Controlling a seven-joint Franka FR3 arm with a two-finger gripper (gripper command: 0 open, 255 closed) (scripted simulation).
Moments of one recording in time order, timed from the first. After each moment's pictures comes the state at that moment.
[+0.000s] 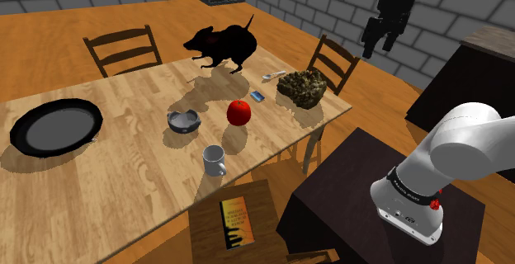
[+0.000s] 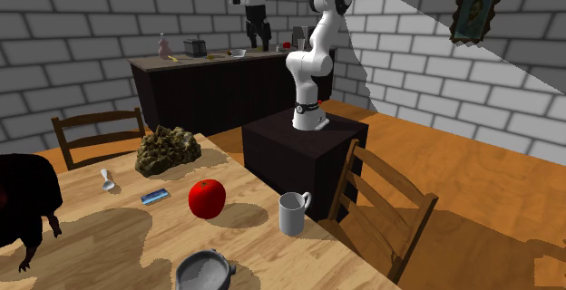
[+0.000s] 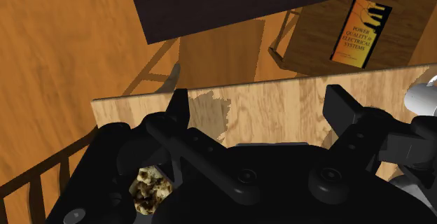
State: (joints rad) arm 0.00 -0.76 -0.06 -2.35 -0.07 1.47 0.16
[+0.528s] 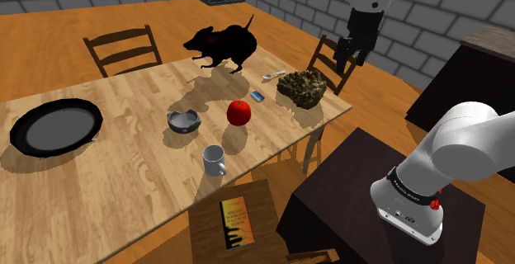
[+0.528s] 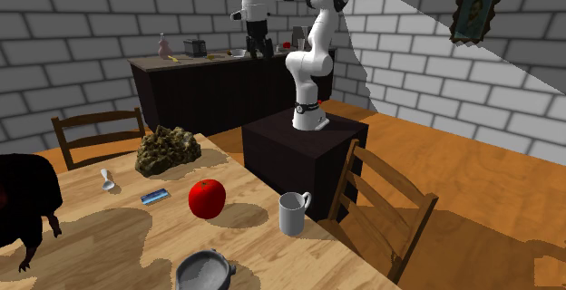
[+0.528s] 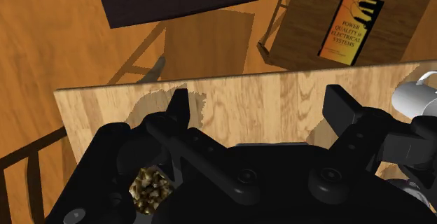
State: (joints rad) arm 0.04 -0.66 0.00 -2.42 -0.01 1.65 0.21
